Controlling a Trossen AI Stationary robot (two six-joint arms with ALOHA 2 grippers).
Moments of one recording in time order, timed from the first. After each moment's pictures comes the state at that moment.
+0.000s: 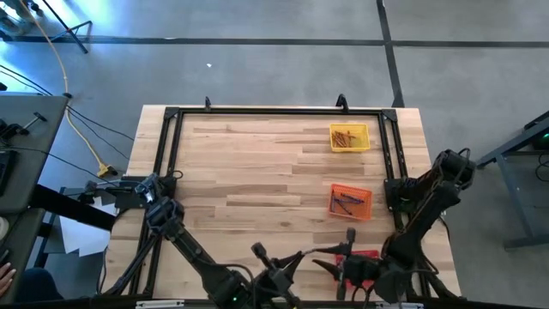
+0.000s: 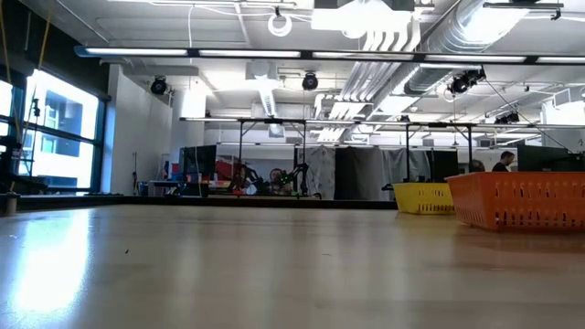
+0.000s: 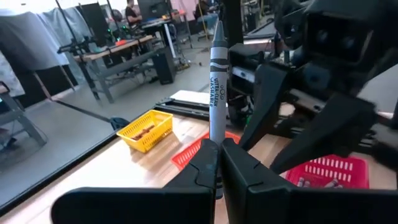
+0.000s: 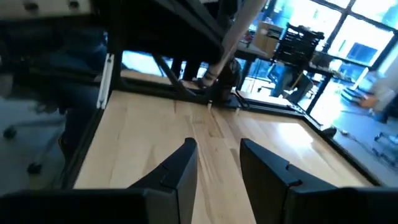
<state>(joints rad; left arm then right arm) -0.75 2.36 2.34 -0.69 -1.40 -0.52 0.97 1.63 1.03 0.25 1.17 0.10</state>
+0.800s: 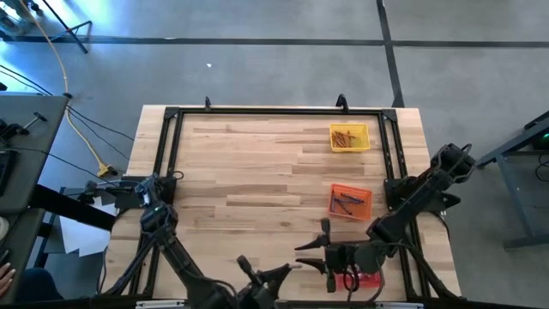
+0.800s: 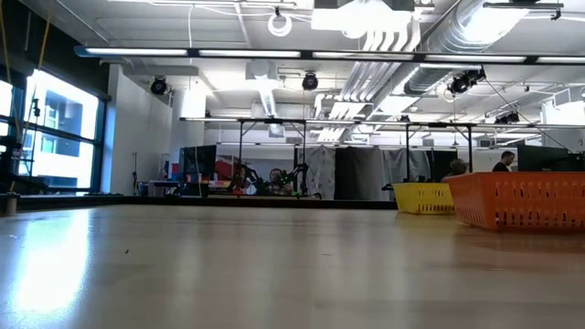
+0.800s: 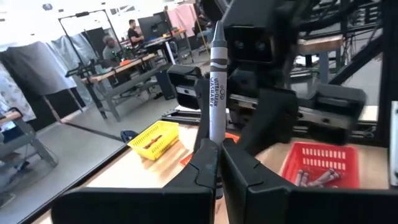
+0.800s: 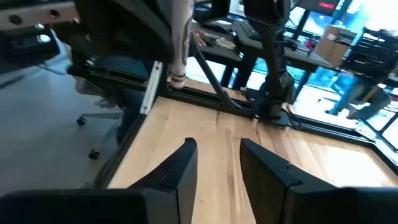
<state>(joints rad) -0.84 2.36 2.34 -0.76 -1.50 -0.52 0.78 1.58 1.03 0.31 0.71 -0.06</state>
